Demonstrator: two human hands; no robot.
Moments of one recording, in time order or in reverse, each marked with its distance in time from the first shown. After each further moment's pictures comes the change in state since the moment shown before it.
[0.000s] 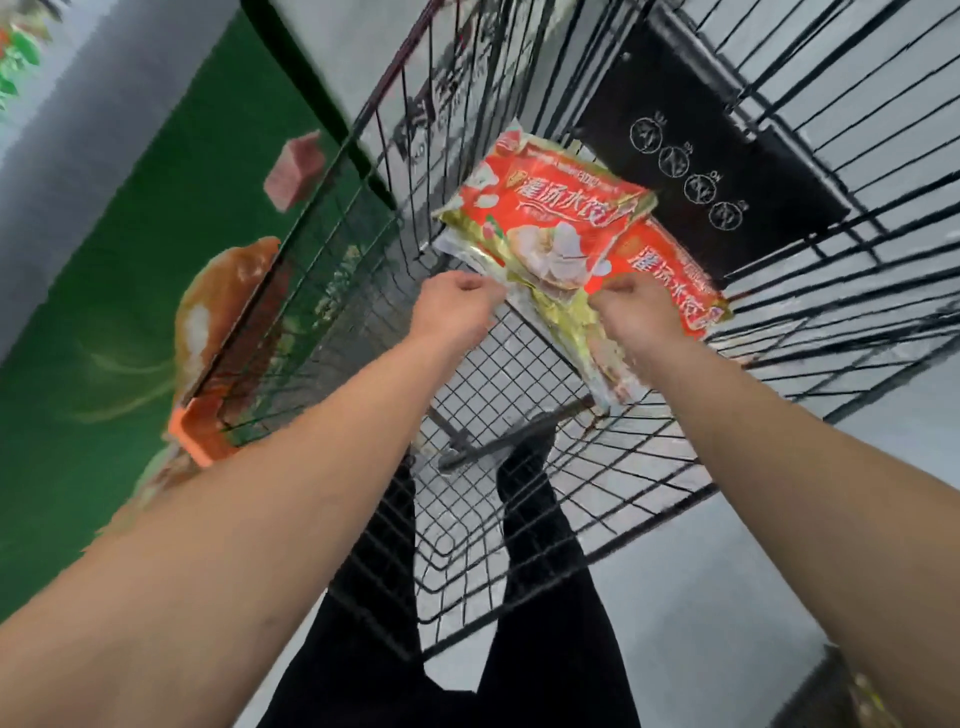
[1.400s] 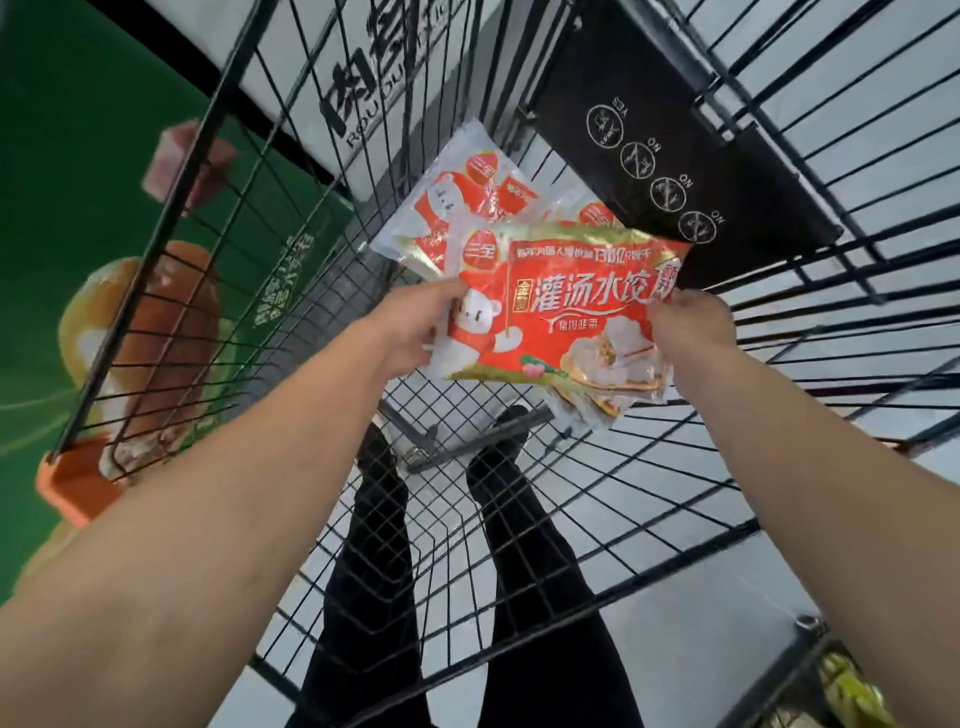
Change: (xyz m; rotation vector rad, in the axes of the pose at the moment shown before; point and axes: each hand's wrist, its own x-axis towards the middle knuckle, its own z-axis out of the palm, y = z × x) left_hand 0.084 -0.004 0.054 -0.103 -0.235 -0.282; right_hand 0.101 0.051 -0.073 -0.076 0.237 0.174
